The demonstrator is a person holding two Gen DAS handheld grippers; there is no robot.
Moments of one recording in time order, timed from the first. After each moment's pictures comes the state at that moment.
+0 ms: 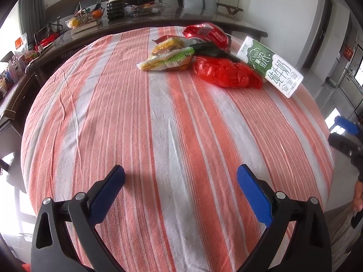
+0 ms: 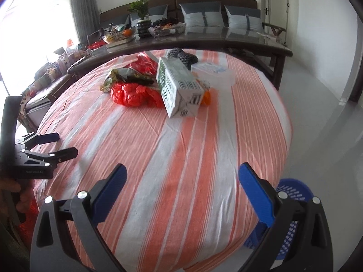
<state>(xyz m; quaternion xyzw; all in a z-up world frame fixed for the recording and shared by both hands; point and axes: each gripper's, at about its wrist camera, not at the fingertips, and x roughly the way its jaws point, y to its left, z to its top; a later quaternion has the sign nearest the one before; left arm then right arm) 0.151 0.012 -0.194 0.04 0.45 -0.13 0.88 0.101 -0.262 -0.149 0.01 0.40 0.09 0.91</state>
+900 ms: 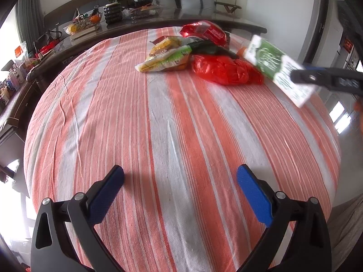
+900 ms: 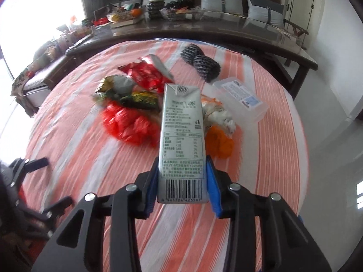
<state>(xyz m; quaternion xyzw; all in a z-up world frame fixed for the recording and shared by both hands) 0.151 0.007 -0.197 0.06 0.45 -0.12 0.88 0.191 -0.231 -0.131 -0.03 0.46 0.12 0.88</state>
